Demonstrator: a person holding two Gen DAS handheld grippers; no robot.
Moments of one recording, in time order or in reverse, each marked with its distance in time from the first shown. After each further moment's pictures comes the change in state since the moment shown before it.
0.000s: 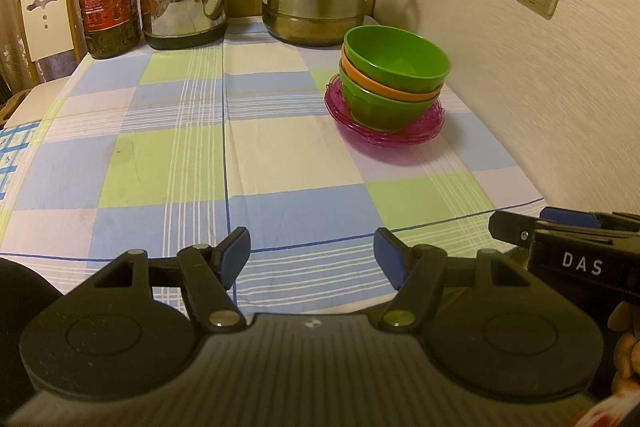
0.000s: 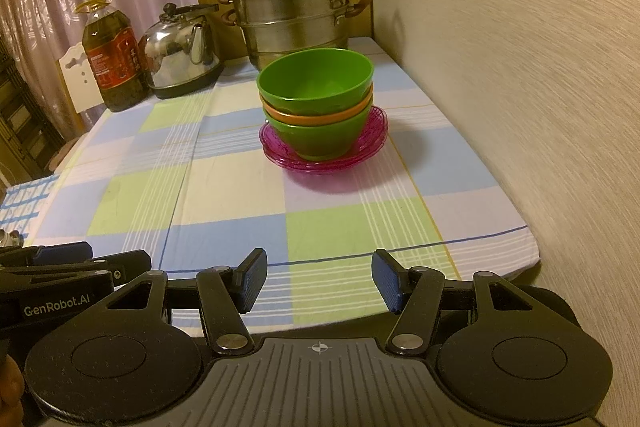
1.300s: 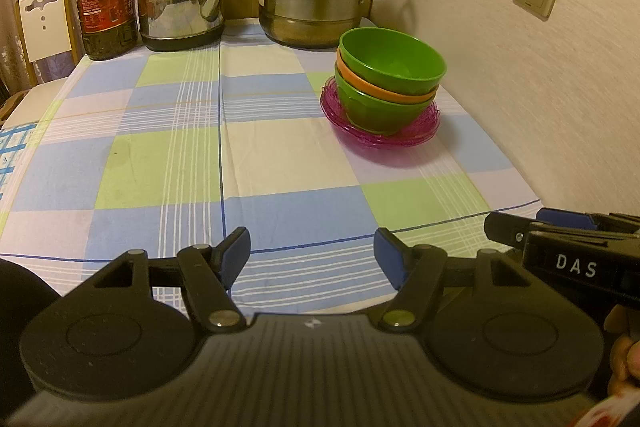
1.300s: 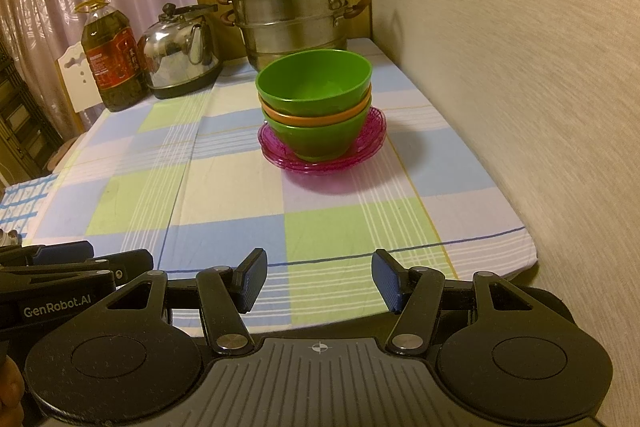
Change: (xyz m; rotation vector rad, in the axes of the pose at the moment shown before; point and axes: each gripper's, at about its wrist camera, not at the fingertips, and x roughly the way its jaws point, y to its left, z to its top) left arm -0.001 -0.001 0.001 0.008 -0.006 -0.006; right arm -0.002 -0.002 0.001 -0.001 -0.002 -0.002
